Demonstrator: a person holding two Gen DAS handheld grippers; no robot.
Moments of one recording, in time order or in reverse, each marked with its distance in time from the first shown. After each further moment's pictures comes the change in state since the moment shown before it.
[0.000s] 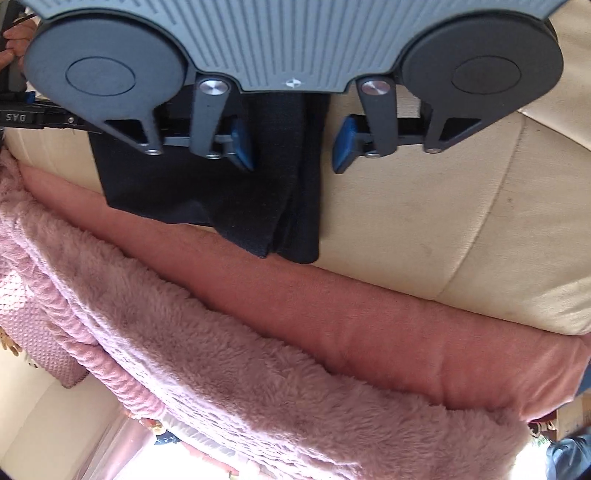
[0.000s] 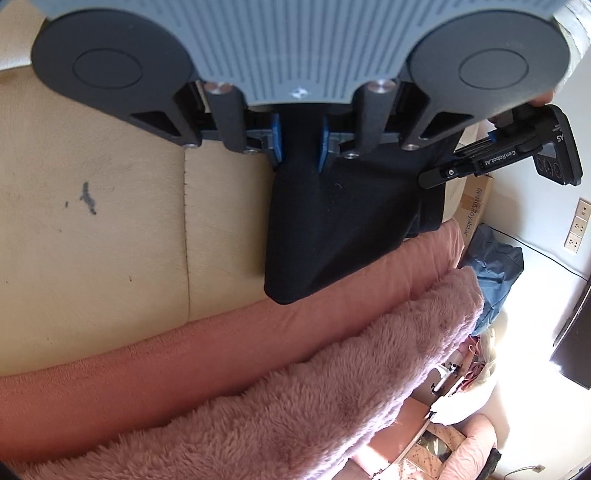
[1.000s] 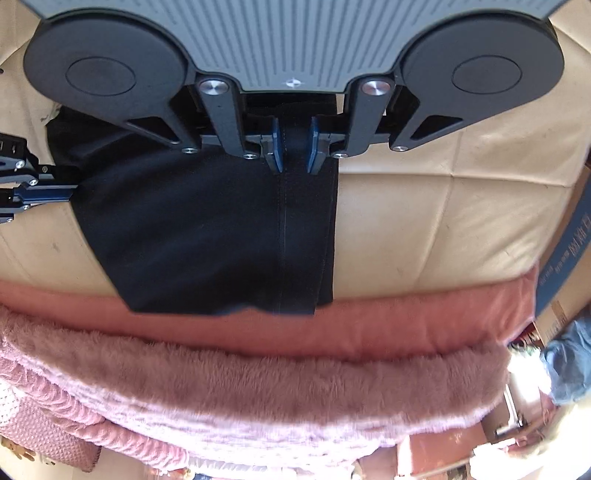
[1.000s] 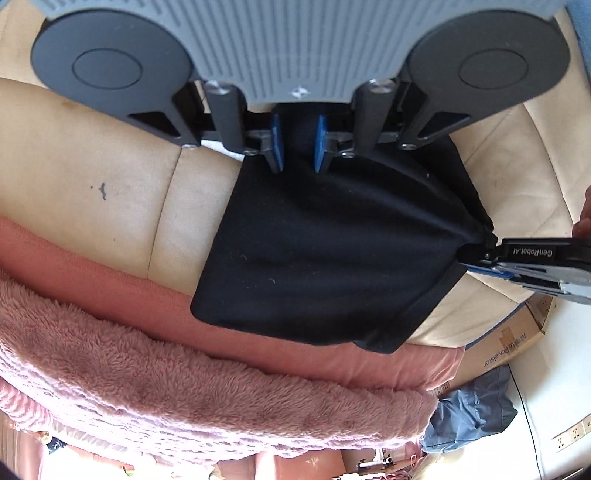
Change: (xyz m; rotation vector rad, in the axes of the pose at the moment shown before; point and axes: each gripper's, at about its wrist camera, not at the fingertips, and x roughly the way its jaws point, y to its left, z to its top) left arm -0.075 -0.073 -0.075 0.316 -0.028 0.254; right arm -0.029 0.098 -0.089 -0.589 -0.022 -0.300
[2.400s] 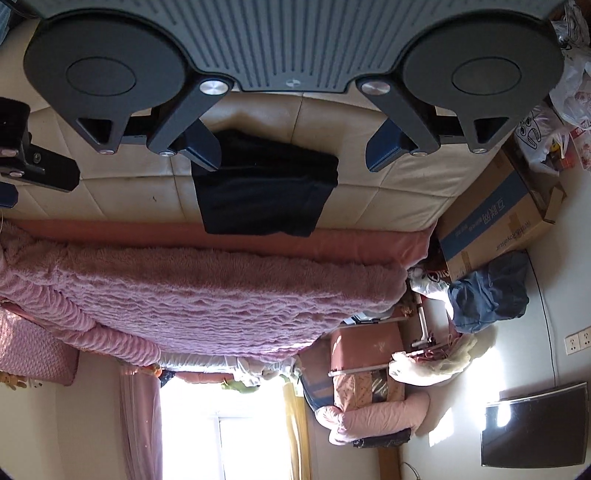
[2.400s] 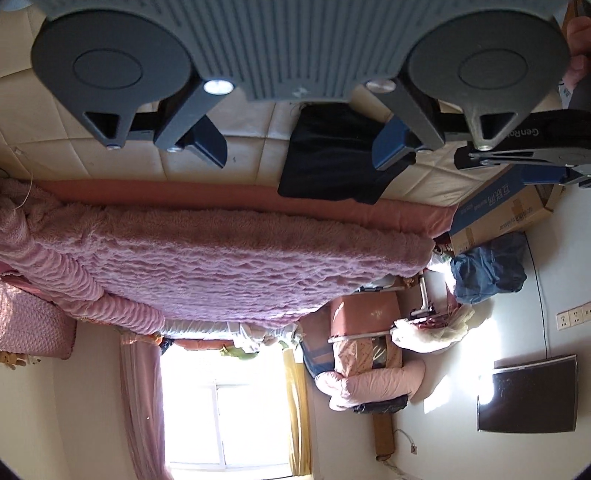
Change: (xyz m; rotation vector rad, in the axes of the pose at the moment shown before) left arm -0.245 -0.128 -0.104 -0.112 -0.306 0.199; right arm -0.306 0.103 -0.128 0.109 -0.425 -0.201
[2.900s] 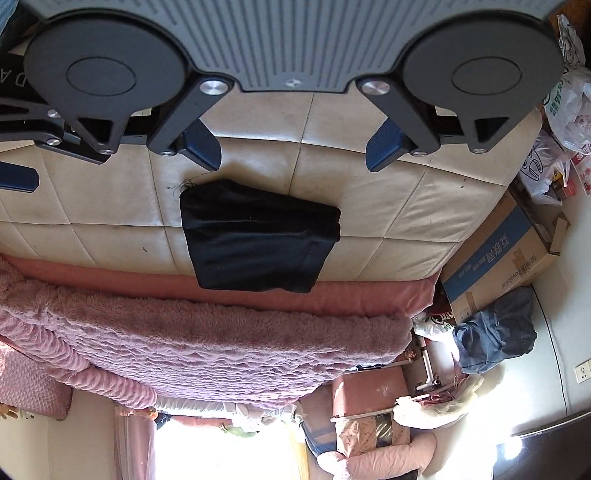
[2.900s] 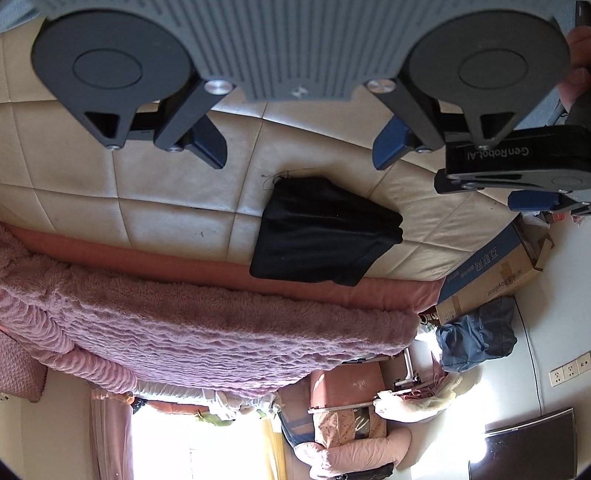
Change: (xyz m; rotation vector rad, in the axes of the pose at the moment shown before) left arm 0.017 0.005 -0.019 0.006 0.142 0.000; right arm 0.055 0.015 -0.028 -0.019 0.209 0.027
